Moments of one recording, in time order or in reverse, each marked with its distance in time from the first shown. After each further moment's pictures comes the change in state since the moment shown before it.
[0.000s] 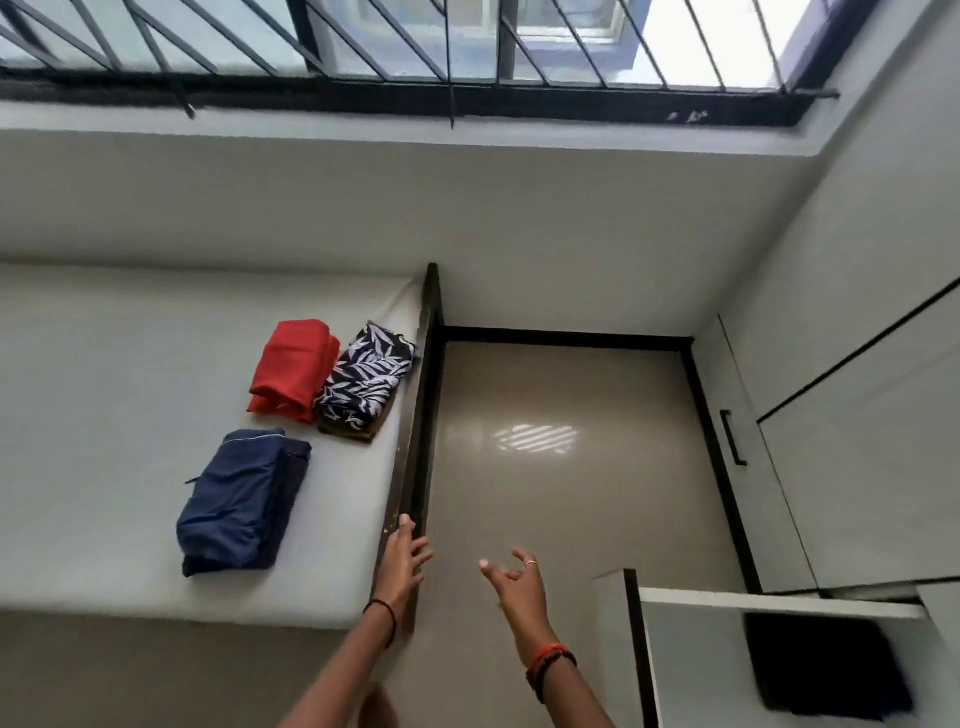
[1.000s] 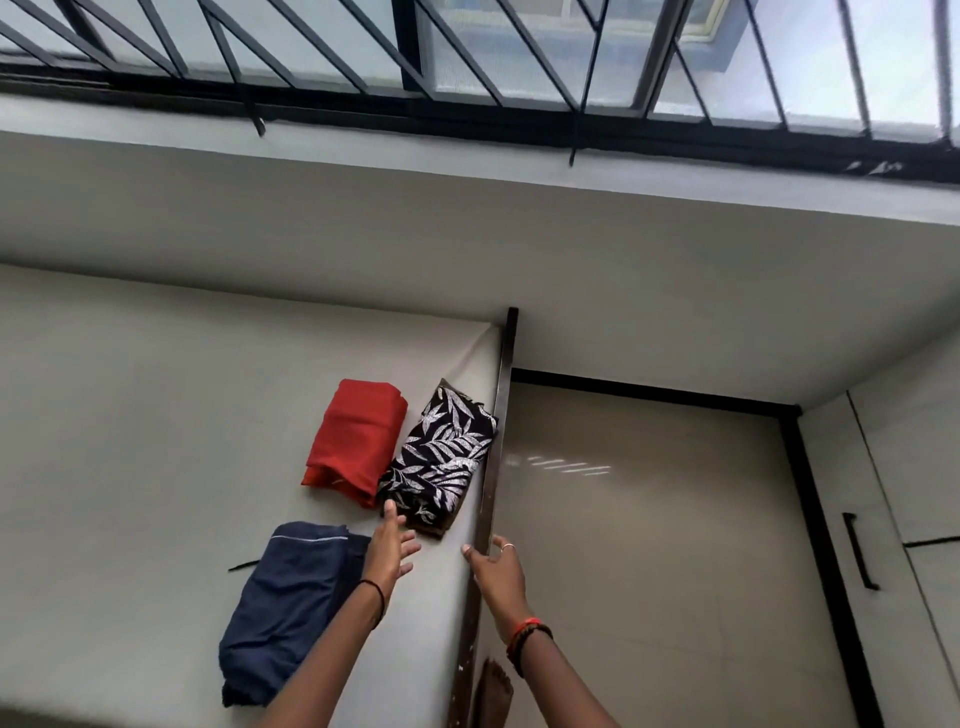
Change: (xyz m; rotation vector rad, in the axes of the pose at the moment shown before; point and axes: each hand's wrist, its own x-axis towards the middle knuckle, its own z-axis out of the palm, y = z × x) left_hand 0.214 0.174 -0.164 -0.057 0.136 -0.063; right_hand 0.140 -0.181 0.247 -0.105 -0.065 -0.012
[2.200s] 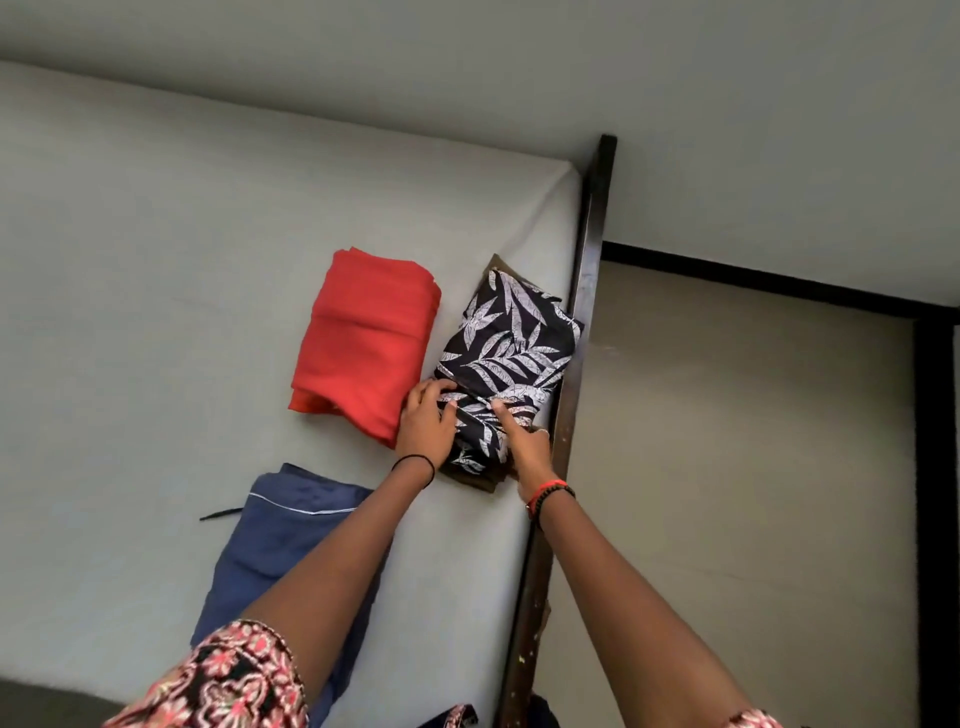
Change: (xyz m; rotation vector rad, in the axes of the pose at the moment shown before) left_hand 0.259 -0.017 0.012 0.706 0.039 0.465; right_hand 0.256 0.017 0.110 0.198 0.050 0.226
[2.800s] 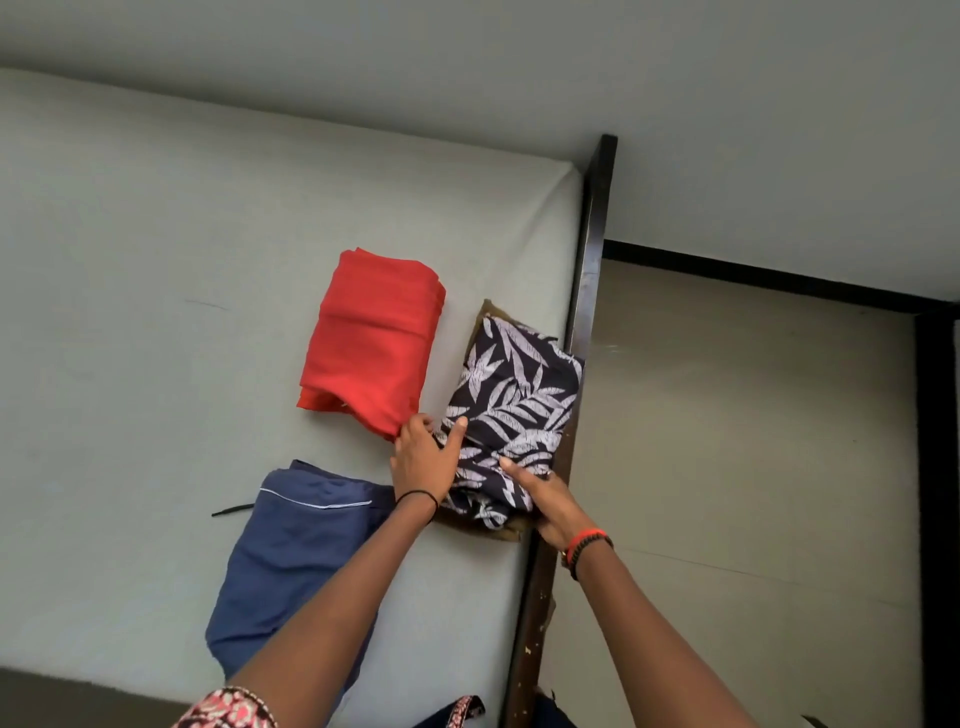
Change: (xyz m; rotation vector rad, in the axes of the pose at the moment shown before) left_hand -0.043 -0.005 -0.003 0.031 0.048 -0.272; right_hand -0.031 0.043 -0.041 0.119 -0.337 0.094
